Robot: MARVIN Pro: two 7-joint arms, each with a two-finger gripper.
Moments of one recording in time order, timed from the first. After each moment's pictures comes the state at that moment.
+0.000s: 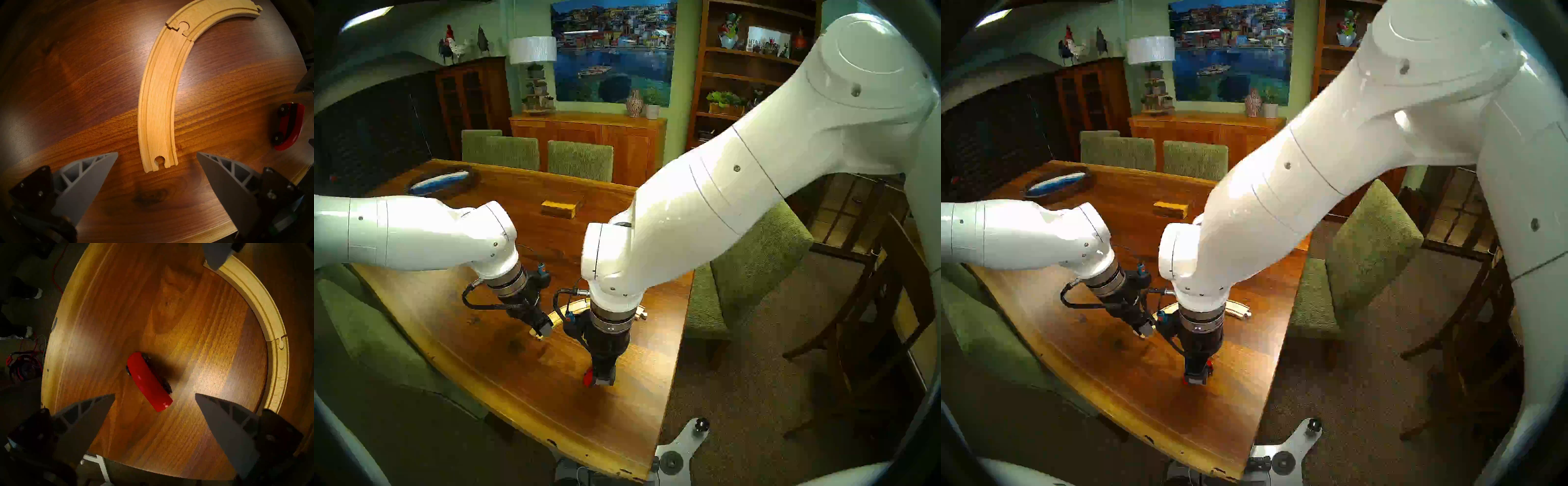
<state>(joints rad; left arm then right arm) -0.30 -0.62 0.75 -1.74 -1.61 0.91 -0.09 0.51 -1.62 -0.87 -1.75 1.87 0.57 0.23</state>
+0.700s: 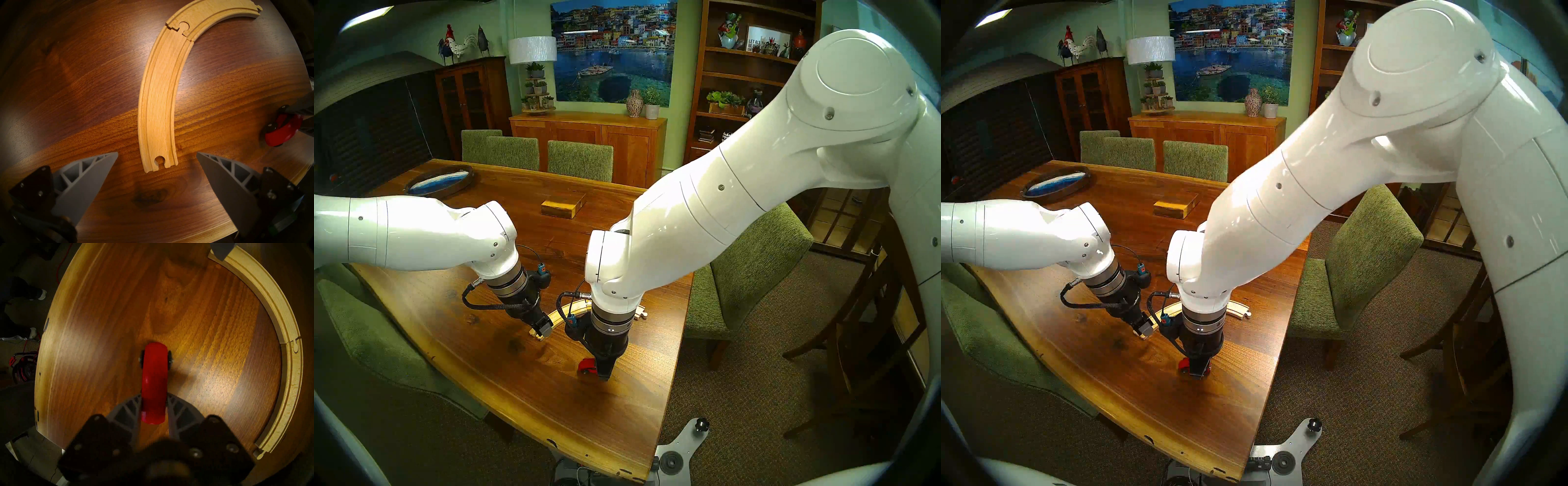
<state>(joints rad) -0.30 -0.62 0.75 -1.74 -1.61 0.91 -0.08 0.45 -1.64 -0.90 -1.68 1.84 0.54 0.28</state>
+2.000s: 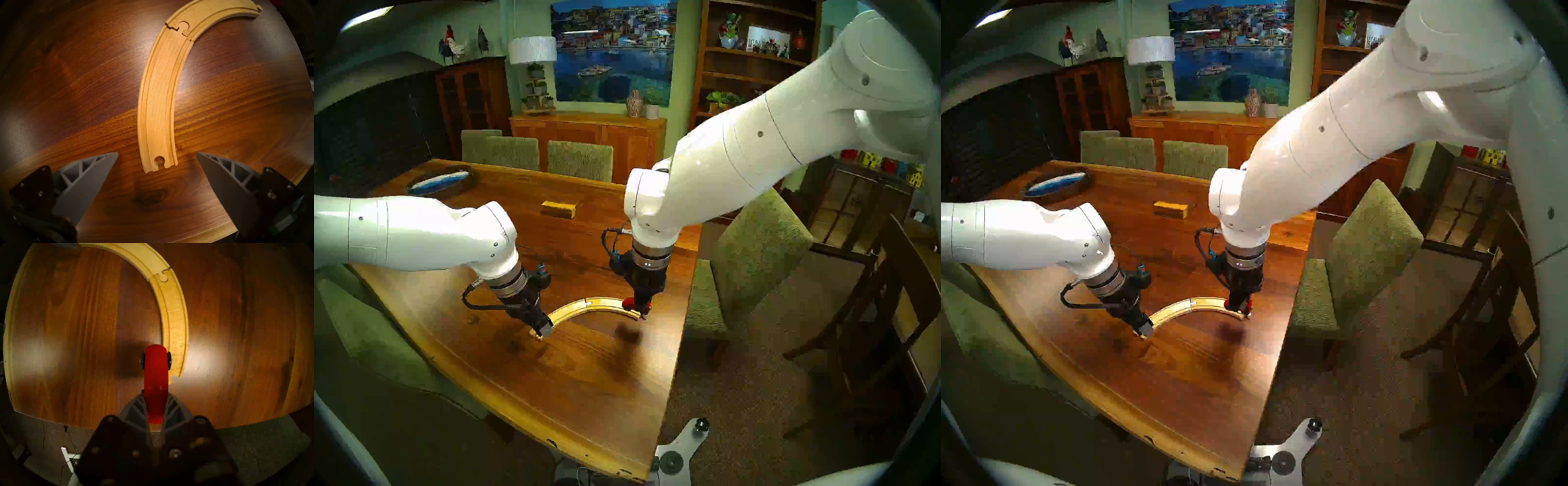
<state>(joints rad) -0.30 -0.62 0.75 -1.74 -1.61 0.91 -0.09 0.58 -1.56 -1.03 -1.52 1.84 0.66 0.39</state>
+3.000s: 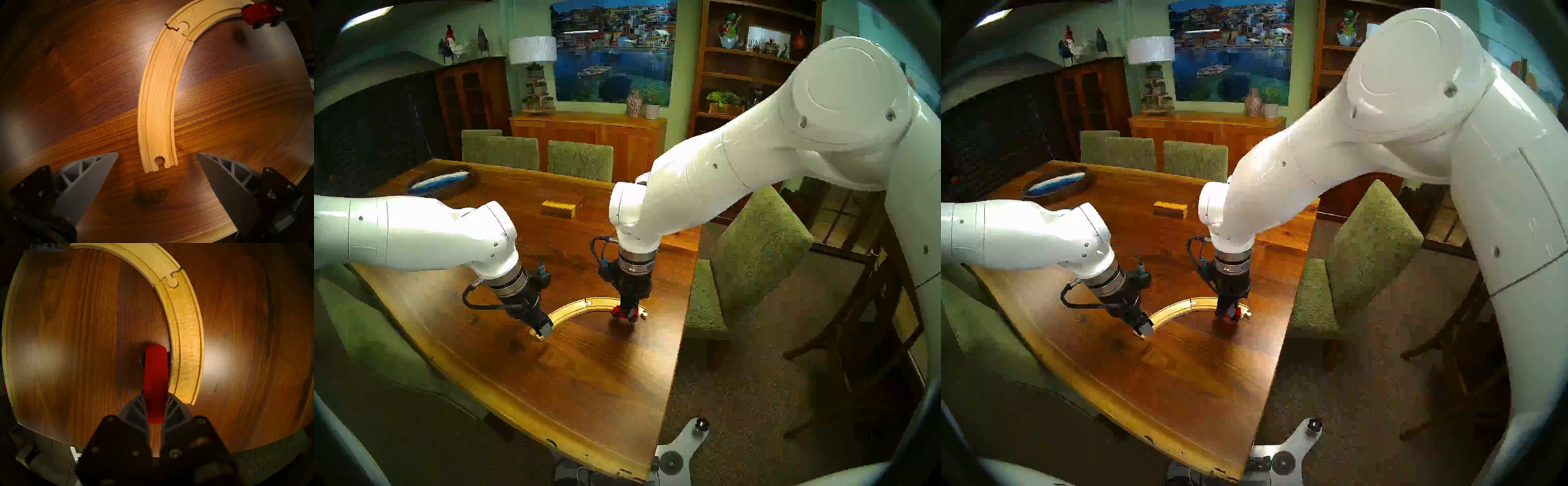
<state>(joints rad) -0.30 -0.62 0.75 -1.74 -1.61 0.91 -0.08 0.43 -1.65 -1.04 -1.32 1.83 0.68 0.49</state>
